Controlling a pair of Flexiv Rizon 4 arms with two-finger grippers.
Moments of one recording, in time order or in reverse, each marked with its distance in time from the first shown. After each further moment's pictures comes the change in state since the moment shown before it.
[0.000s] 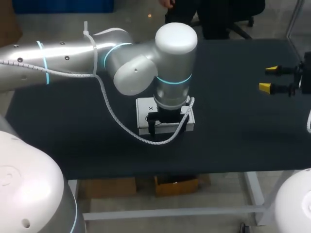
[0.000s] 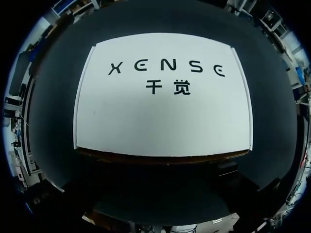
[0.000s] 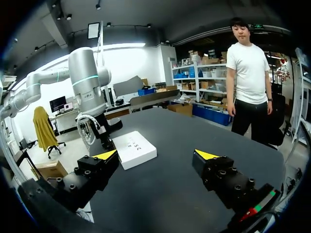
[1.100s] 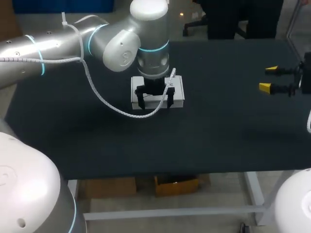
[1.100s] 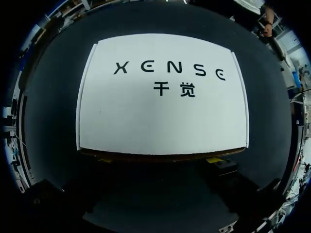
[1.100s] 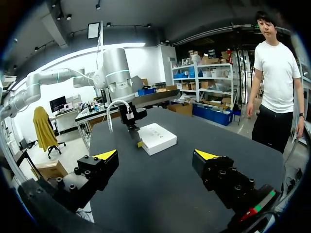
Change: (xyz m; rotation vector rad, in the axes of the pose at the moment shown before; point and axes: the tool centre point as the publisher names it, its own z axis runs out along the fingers) left arm -0.023 -0.120 0.006 -0.026 0.070 0.040; right arm 0.000 0.000 0.000 0.001 0.000 0.000
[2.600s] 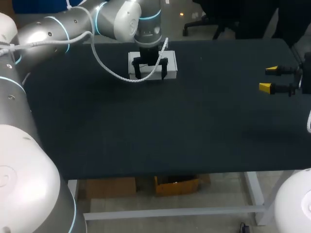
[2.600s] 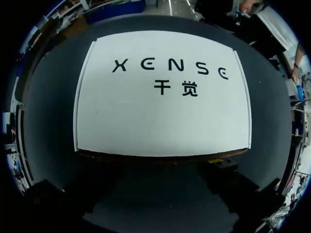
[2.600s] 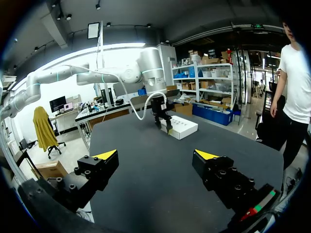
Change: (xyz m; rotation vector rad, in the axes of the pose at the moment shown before) left arm -0.010 -0.165 0.014 -0.012 0.004 -0.022; right arm 0.000 0.000 0.000 0.001 0.000 0.000
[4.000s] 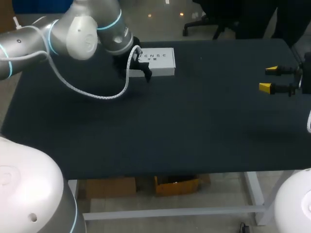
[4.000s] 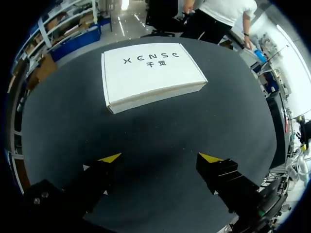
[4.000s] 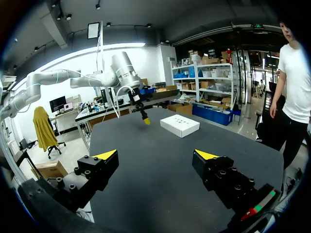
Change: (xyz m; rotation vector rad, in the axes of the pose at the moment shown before) left arm -0.056 0.065 -0.060 0.173 0.211 0.386; right arm 0.000 0.000 0.000 0.000 0.000 0.000
